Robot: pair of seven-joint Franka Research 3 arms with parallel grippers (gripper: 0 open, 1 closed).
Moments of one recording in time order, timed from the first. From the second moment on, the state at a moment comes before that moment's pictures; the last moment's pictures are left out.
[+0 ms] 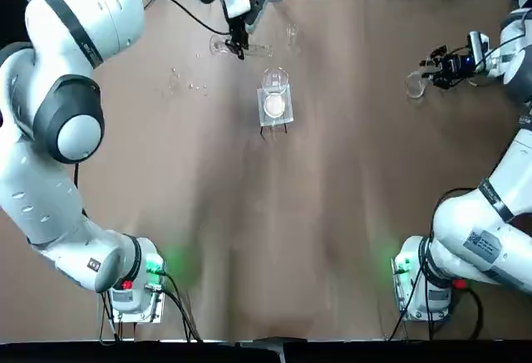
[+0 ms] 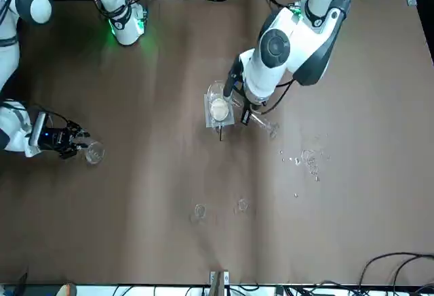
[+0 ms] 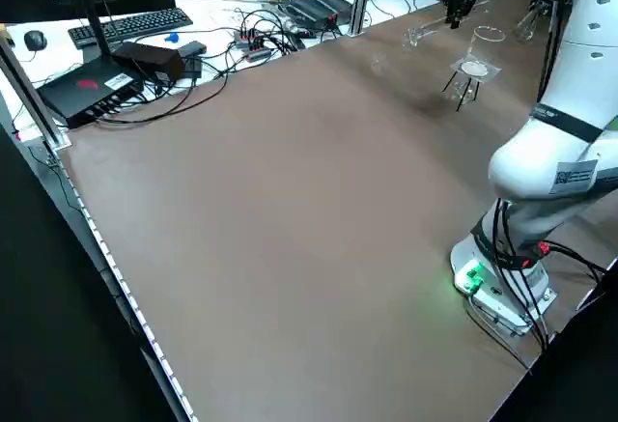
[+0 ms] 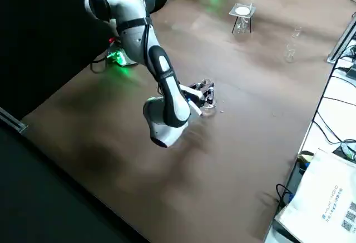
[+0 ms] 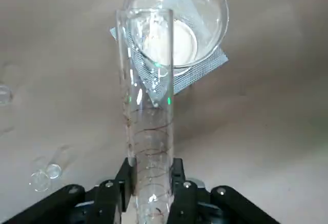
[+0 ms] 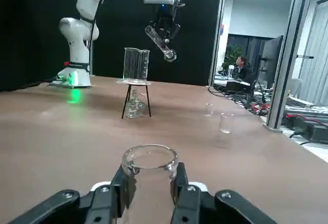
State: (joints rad) left arm -0.45 0.35 -0.24 -1.57 -0.04 1.90 1.37; right arm -0.48 0.87 -0.14 -1.58 1.12 1.23 -2.71
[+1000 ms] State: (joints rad) left arm -0.52 0.35 -0.24 -1.58 0.13 1.90 1.31; right arm -0.33 0.66 -0.15 -1.39 1.10 1.31 -2.27
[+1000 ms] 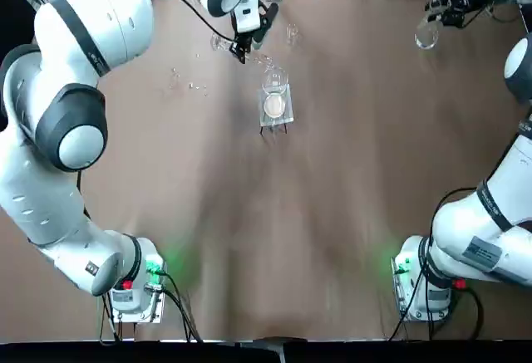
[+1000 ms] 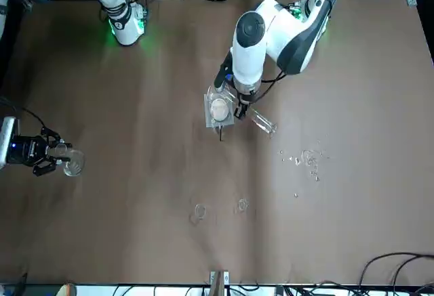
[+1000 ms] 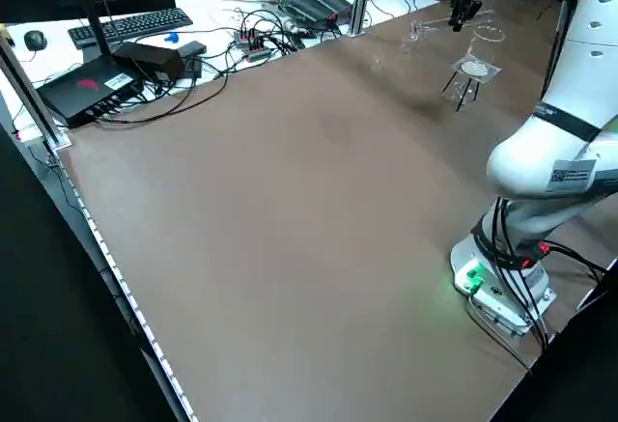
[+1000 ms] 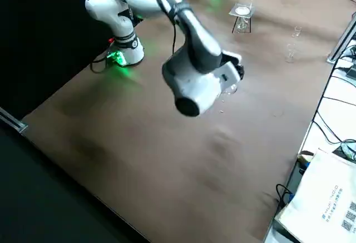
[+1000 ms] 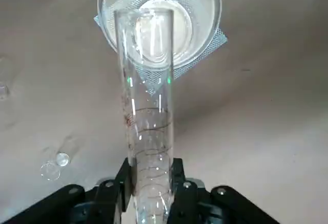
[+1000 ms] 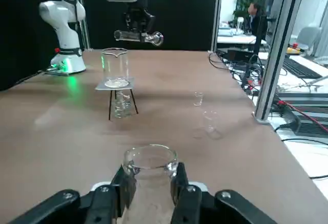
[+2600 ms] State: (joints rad) left arm -0.58 0.35 -0.24 -1.58 0.32 1.86 1.14; right arm 0.08 0.34 -0.15 -1.50 0.88 1.59 -1.80
